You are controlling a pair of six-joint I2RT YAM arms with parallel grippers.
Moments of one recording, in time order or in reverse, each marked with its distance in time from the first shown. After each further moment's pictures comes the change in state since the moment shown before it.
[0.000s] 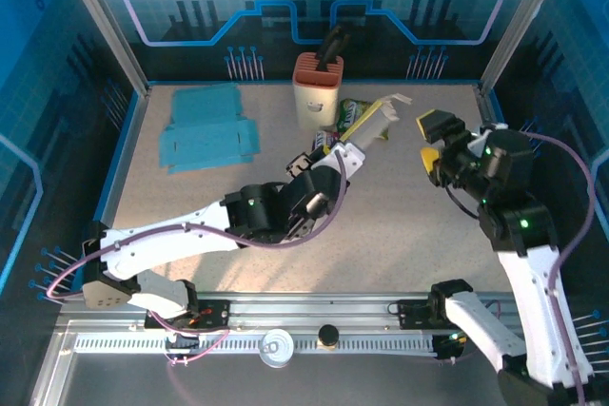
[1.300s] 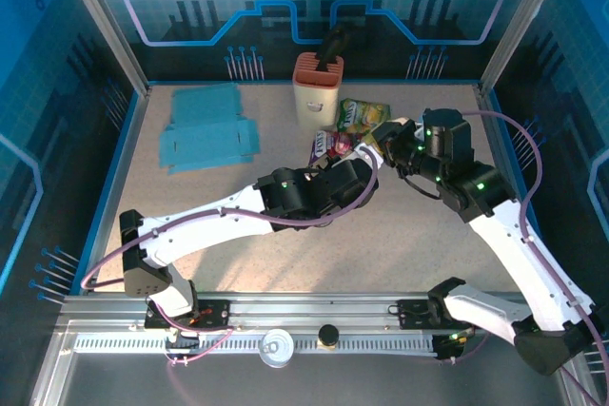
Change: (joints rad) left arm 0.025 0.201 0.227 -0.328 0.152 -0.134; right arm 0.303 0.252 0.039 0.085 0.123 0.050
